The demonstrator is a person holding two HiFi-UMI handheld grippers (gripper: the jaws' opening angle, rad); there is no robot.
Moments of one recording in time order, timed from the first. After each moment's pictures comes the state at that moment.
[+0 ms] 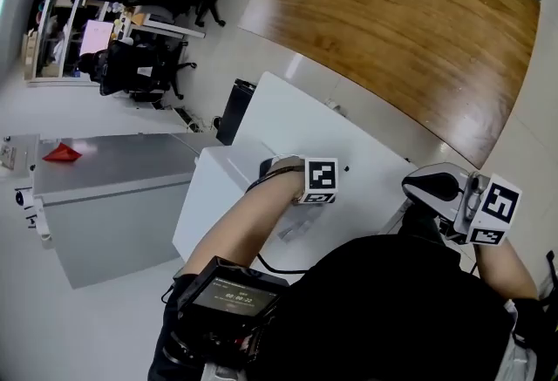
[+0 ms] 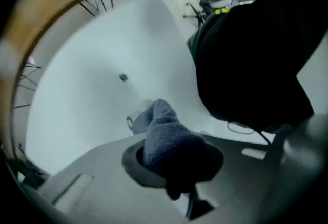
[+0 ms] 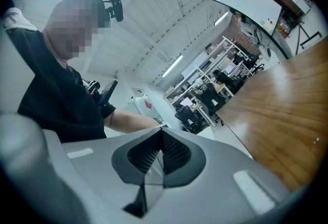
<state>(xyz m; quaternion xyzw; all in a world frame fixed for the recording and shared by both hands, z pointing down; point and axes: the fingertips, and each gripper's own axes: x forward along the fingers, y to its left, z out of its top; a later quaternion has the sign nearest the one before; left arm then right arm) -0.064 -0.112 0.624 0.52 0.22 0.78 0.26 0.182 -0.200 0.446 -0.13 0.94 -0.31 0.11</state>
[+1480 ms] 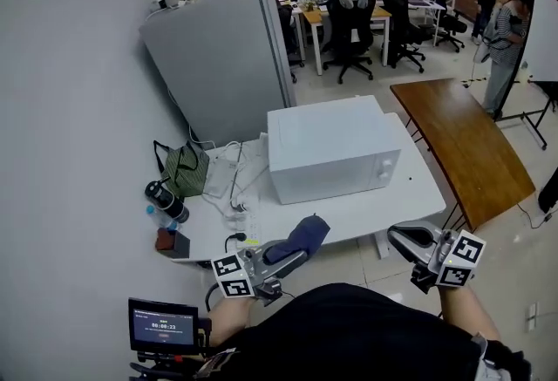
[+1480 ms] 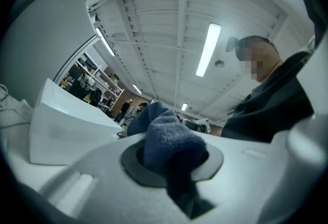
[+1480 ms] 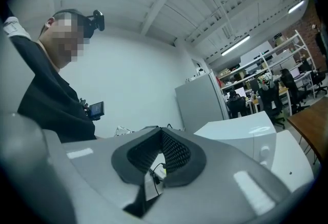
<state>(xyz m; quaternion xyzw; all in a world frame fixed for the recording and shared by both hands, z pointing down) -0.075 0.291 0.325 0.87 -0.44 -0.18 0.14 0.039 0.170 0.293 0.10 0.99 -0.13 0.01</state>
